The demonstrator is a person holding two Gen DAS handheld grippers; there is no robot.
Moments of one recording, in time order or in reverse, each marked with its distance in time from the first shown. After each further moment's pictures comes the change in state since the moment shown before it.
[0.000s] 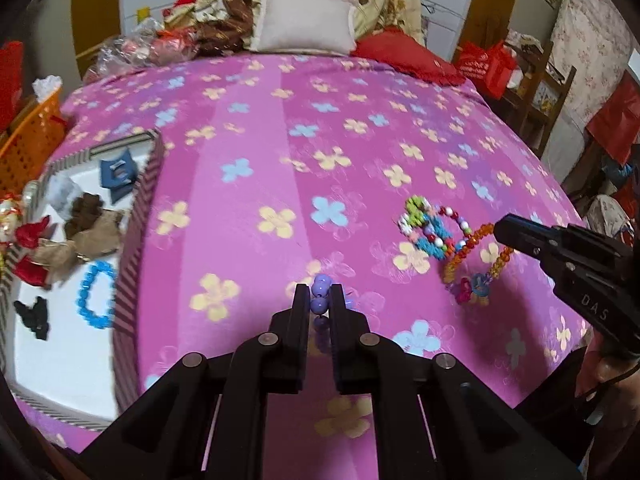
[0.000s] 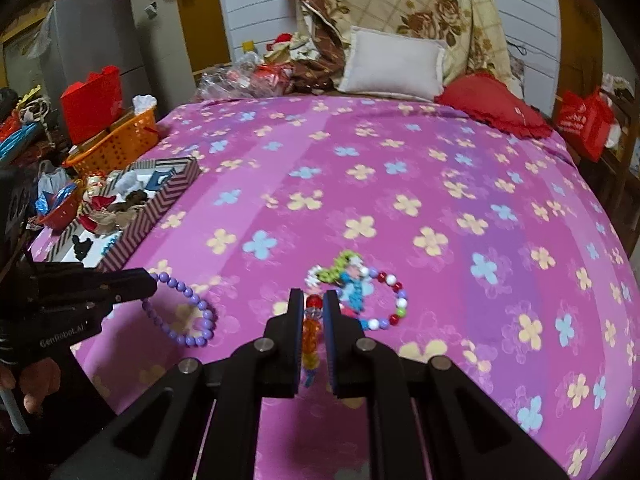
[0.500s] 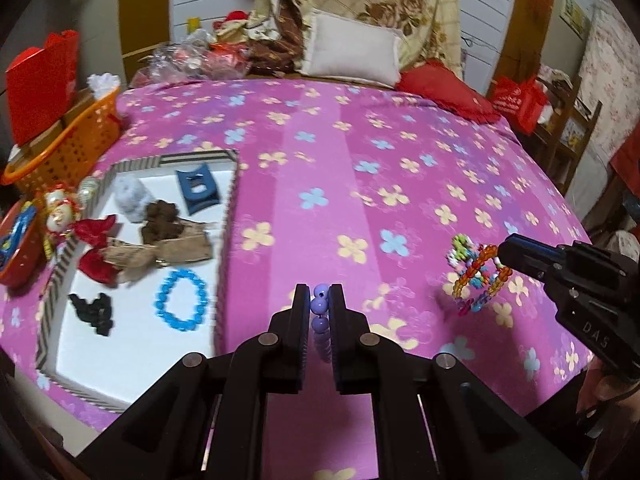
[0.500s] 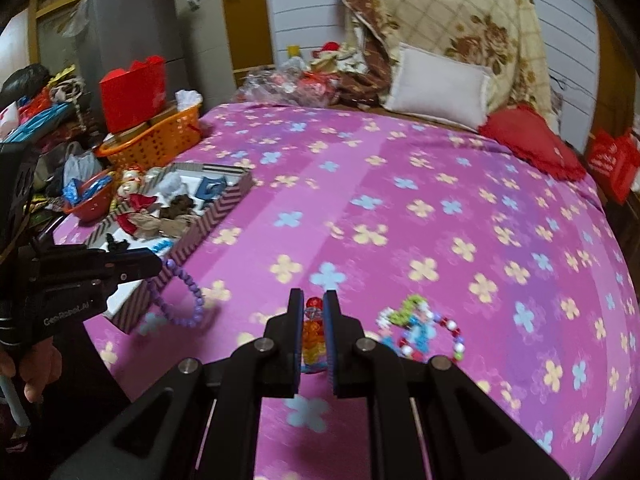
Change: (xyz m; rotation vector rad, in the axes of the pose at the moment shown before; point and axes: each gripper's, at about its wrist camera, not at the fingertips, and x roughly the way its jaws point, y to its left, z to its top) left arm -0.046 0.054 0.005 -0.089 -0.078 0.095; right arm 0.000 0.067 0.033 -0.113 -0.019 0.076
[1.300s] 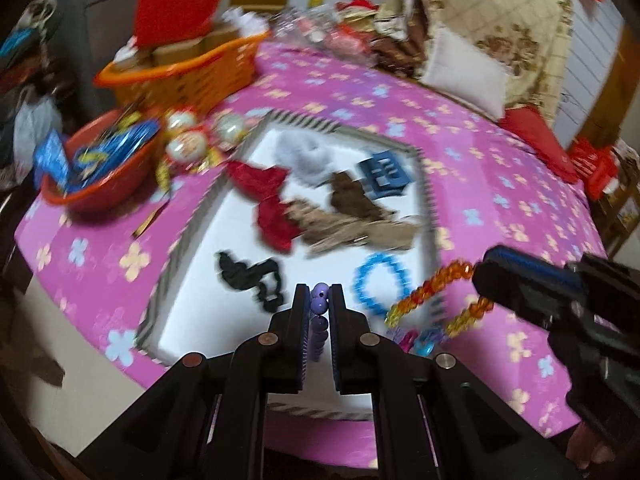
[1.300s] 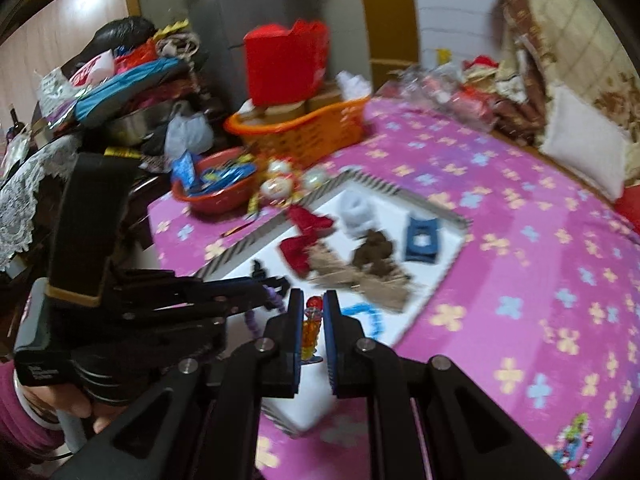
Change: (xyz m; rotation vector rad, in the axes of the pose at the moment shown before) left arm -0.017 0.177 -0.029 -0.293 0.043 0.156; right arm 0.075 0.216 0.069 -0.230 0.060 0.346
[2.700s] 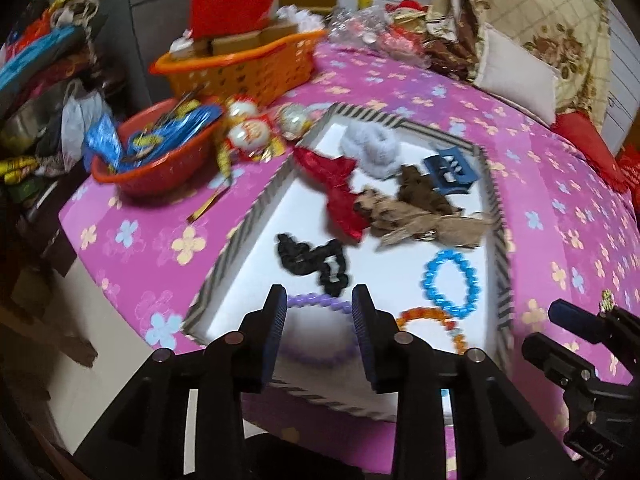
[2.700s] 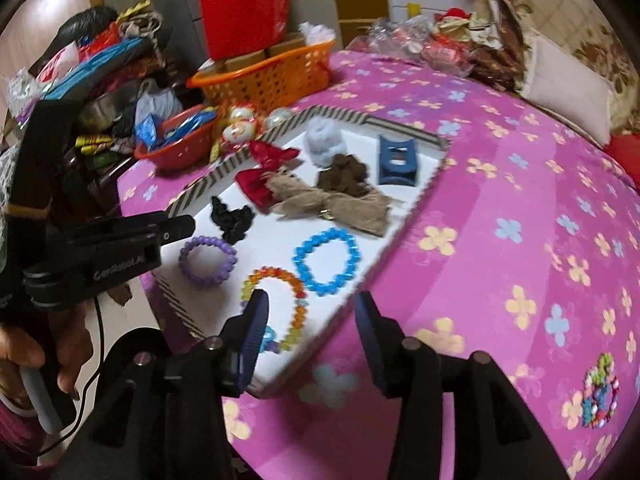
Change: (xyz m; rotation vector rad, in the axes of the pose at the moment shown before) left arm 0.004 0.004 -0.011 -0.019 -0.040 0.187; right arm 0.018 -0.035 -0.055 0.110 0.095 -0.082
